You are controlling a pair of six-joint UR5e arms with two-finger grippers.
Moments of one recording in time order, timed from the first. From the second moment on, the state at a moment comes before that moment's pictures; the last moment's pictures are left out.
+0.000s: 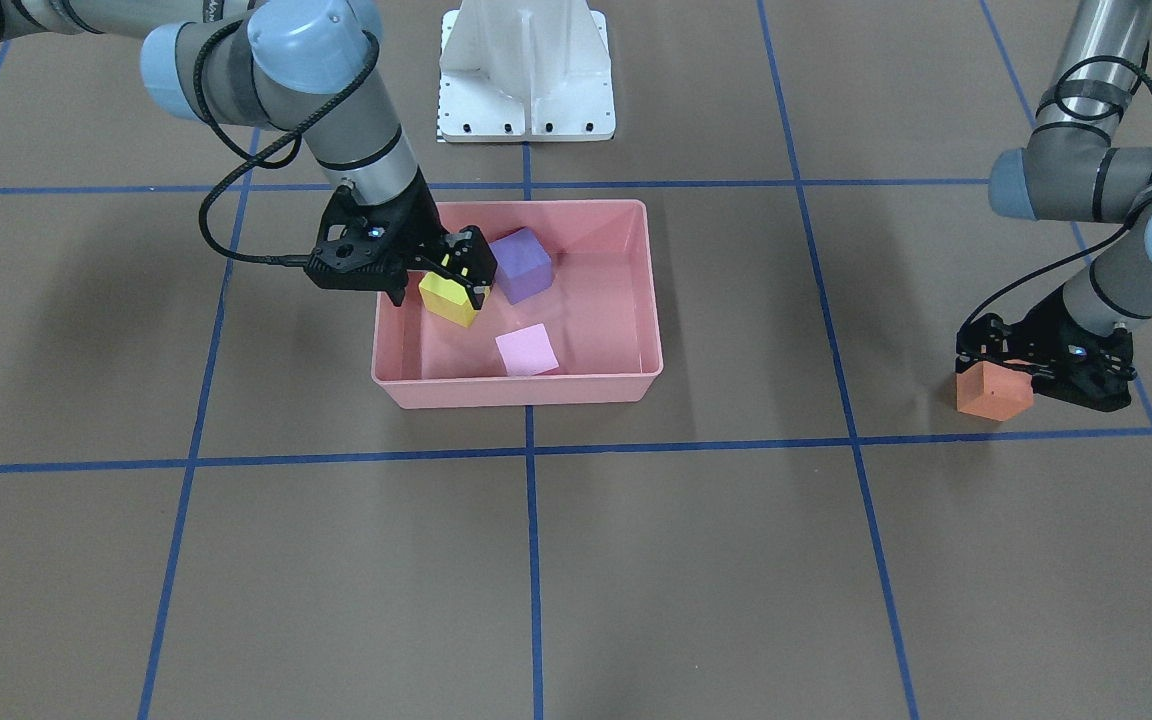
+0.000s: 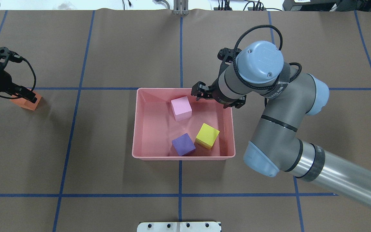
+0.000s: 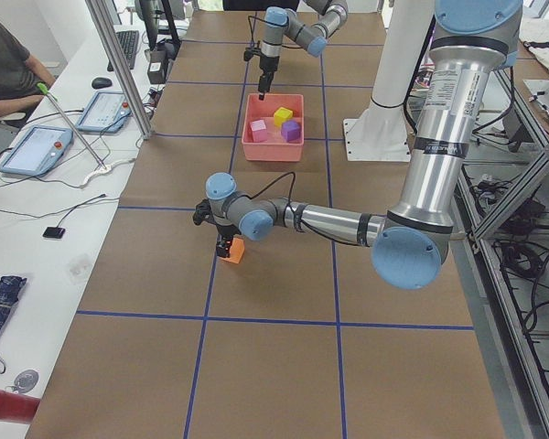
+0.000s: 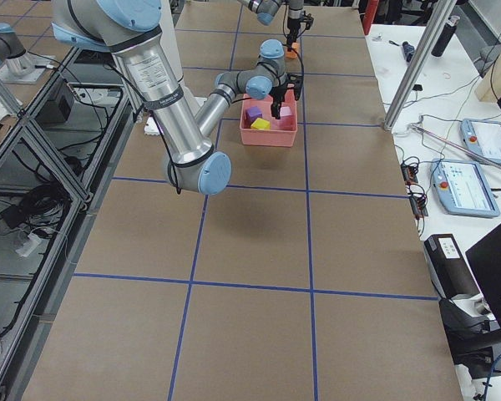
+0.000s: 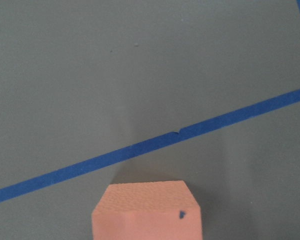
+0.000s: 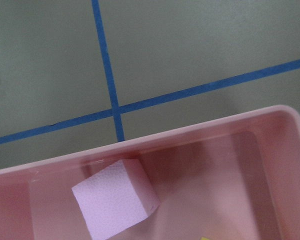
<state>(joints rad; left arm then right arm) -1.04 -1.75 -1.46 -2.03 -2.23 -0.40 0.63 -0.99 1.80 -1.44 1.91 1.41</state>
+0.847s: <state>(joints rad) -0.96 -1.90 -1.76 -2.01 -2.36 -0.97 0.94 -1.41 1.96 -1.44 2.13 0.90</state>
